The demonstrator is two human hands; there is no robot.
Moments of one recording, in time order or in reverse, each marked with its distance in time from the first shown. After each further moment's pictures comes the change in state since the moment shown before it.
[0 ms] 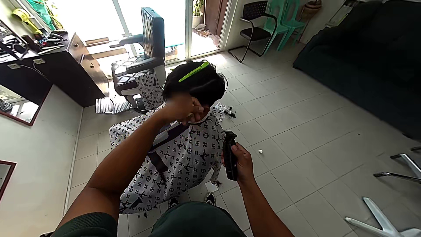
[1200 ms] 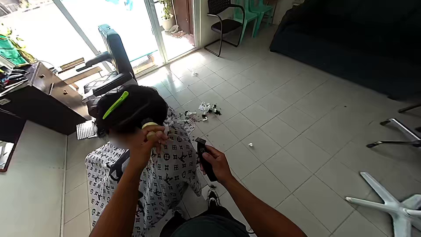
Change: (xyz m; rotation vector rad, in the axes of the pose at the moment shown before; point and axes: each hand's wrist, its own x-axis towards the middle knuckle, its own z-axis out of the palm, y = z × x) left_hand 0.083 -0.023 0.103 -0.313 0.537 0.310; right_hand 0.071 -0.029 -0.111 -0.037 -0.094 0.119
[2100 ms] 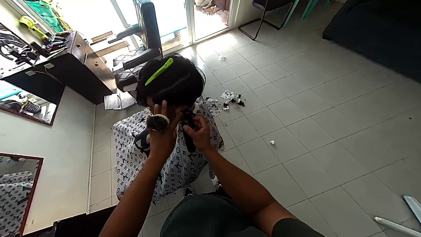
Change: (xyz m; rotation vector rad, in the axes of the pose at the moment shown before) left_hand -0.068 -0.040 -0.047 1.525 0.252 0.240; right_hand 0.052 0.051 0.144 -0.109 -0.057 -0.281
